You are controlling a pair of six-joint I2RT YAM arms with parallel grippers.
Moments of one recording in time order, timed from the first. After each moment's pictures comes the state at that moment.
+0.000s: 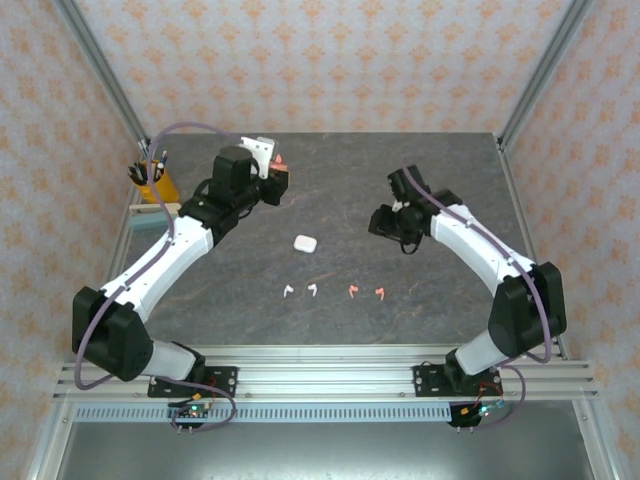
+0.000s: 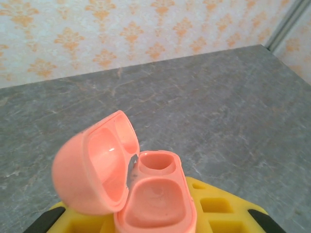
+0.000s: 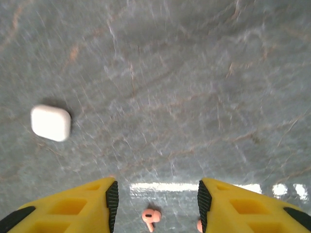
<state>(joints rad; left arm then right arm) -0.37 1.39 1.16 -0.21 0.04 -0.15 0.43 1.52 1.20 -0.80 -0.10 0.65</state>
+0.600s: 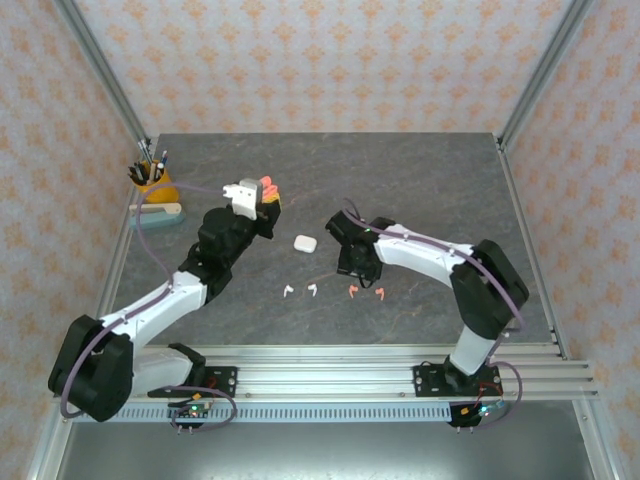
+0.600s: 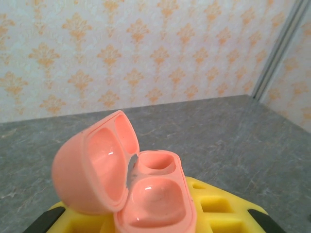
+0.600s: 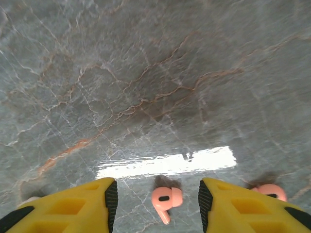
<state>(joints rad) -0.40 1.16 0.58 0.49 0.00 -0.14 0.76 1.73 1.16 -0.80 0.09 0.96</state>
